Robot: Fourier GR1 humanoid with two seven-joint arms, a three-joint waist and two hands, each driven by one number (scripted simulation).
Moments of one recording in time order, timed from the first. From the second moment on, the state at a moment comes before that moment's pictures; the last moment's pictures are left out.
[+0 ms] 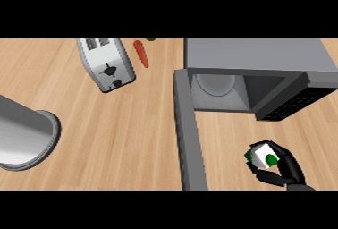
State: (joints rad) left arm 0.82 0.03 0.37 -2.35 0.53 -0.56 -0.09; right arm -0.23 -0.23 -0.24 -0.48 0.27 0.19 -1.00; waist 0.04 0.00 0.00
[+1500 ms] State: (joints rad) left arm 0.85 0.10 0.45 -2.32 0.68 -0.58 -0.09; right arm -0.62 -0.11 -0.29 -0.34 0.21 0.04 -0.98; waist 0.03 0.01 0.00
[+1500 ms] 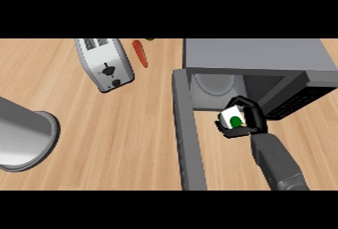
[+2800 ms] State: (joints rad) left arm 0.67 0.18 0.44 -2.30 0.74 -0.54 -0.05; right arm -1.01 -0.29 -0.30 -0.15 0.29 -0.23 -0.72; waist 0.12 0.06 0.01
